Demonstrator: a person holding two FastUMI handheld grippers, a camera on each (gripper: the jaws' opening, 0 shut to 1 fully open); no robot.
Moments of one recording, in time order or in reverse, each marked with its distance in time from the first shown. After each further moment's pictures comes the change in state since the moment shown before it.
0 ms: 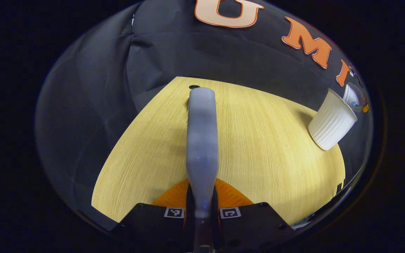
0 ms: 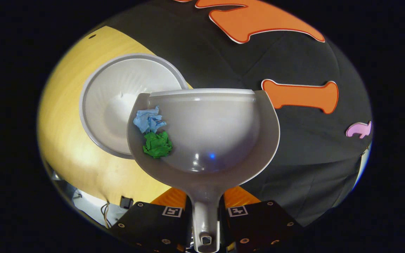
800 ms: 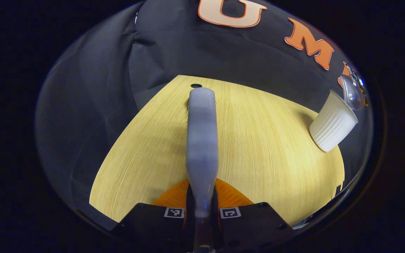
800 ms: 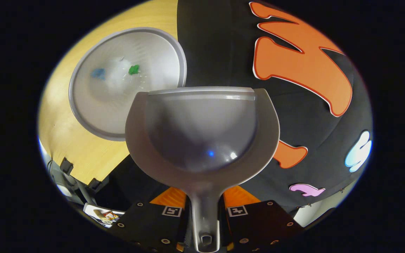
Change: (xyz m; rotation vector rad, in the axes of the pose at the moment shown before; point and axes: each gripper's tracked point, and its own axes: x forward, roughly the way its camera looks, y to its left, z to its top) left arm 0.004 0.000 -0.005 -0.026 -0.013 0.007; right arm -0.018 -0.042 0.028 -0.416 -0.056 -0.289
